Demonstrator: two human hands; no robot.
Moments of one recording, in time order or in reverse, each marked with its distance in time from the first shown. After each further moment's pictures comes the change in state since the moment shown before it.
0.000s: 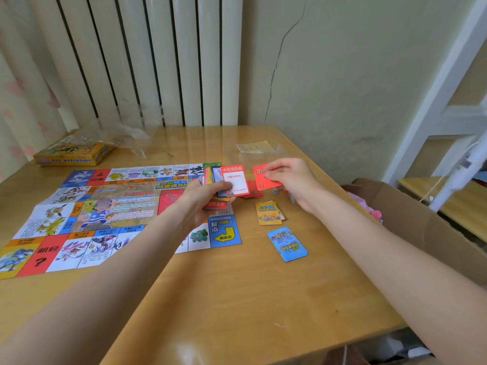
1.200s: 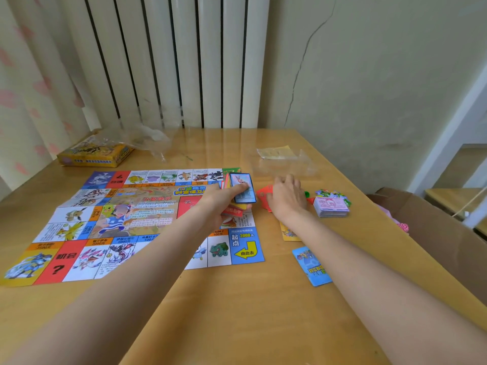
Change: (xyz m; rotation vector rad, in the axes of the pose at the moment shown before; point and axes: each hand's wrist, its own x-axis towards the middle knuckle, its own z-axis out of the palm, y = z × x) left_hand 0.026 0.006 -0.008 0.121 0.052 -0.013; right_hand 0.048 0.038 0.064 -1.132 0.070 -0.063
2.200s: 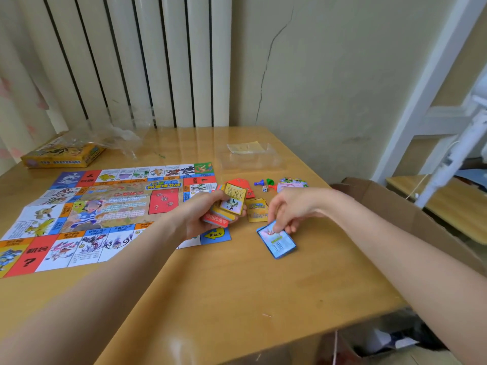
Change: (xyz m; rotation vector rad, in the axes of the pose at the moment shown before) left_hand -0.043 -0.020 0.015 0.064 -0.272 -0.122; right_hand -0.070 0.076 -0.079 0.507 -0.787 -0.076
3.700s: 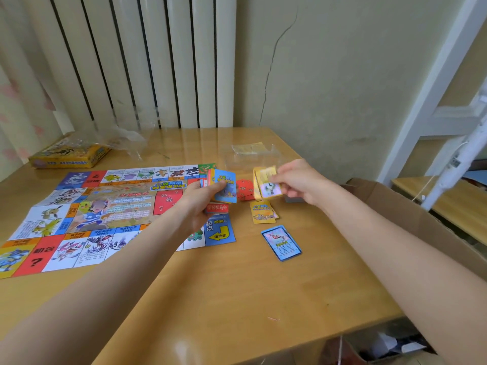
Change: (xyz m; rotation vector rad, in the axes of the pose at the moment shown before) left_hand 0.012 0.006 -0.006 -0.159 0.165 0.221; right_hand 0.021 -0.021 -0.011 0.481 0.599 -0.030
